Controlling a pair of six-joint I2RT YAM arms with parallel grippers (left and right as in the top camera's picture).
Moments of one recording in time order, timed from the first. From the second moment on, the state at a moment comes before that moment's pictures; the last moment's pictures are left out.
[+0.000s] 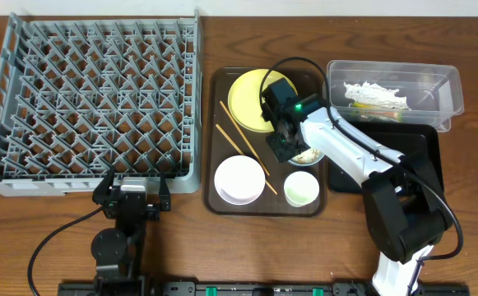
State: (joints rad) left arm 0.05 0.03 0.02 -0.11 0.05 0.16; right arm 0.53 1.97 1.39 -0.86 0.04 0.05
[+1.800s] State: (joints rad) left arm 0.05 0.03 0.02 -0.11 0.05 0.16; right arm 0.54 1.75 1.41 -0.90 0.01 0.11
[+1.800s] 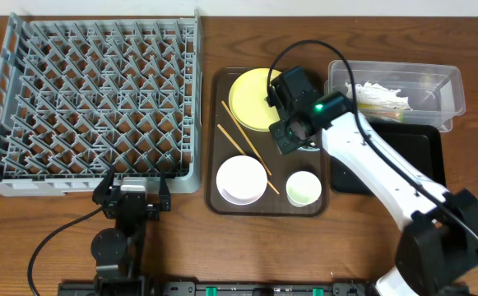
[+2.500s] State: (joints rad) left arm 0.05 0.03 0.02 -0.11 0.05 0.16; right arm -0.06 1.56 1.32 -1.05 -0.59 -0.03
